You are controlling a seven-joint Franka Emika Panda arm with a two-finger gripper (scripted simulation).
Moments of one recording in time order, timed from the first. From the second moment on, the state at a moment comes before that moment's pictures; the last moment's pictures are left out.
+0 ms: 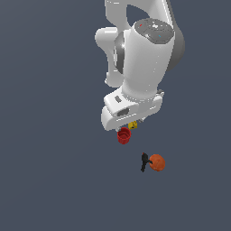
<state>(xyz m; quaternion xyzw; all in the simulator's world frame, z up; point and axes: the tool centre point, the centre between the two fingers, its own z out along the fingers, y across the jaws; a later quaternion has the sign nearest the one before) 0.064 0.051 0.256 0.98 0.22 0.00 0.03</state>
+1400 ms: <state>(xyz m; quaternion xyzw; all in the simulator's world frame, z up) 0.131 0.195 0.098 0.83 0.55 0.00 0.00</state>
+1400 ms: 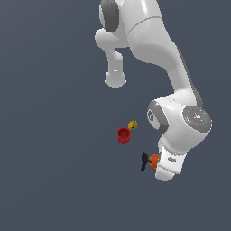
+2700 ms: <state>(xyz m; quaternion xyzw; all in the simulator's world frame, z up) 0.132 0.195 0.046 0.83 0.55 0.00 0.00</state>
